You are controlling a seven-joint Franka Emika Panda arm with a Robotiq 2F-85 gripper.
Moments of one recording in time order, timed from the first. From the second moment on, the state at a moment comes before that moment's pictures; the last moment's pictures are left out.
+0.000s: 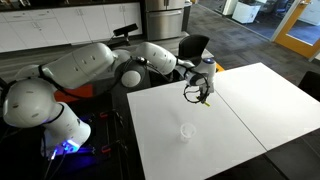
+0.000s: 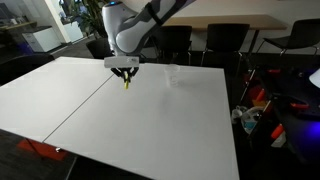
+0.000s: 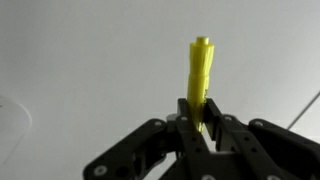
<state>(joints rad) 0.11 1.26 -0.15 -0.94 0.06 2.35 1.21</state>
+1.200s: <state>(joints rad) 0.23 0.65 -0.16 -1.61 -0.04 2.20 1.35</state>
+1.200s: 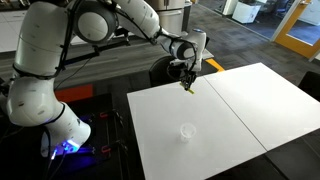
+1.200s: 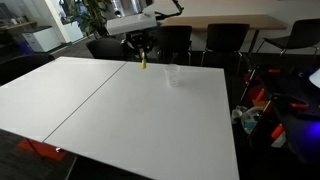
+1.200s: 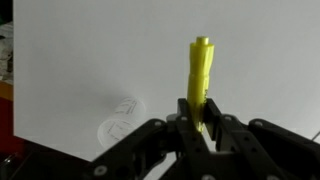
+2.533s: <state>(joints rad) 0.23 0.57 -0.21 -1.70 -0.46 1.86 2.17</state>
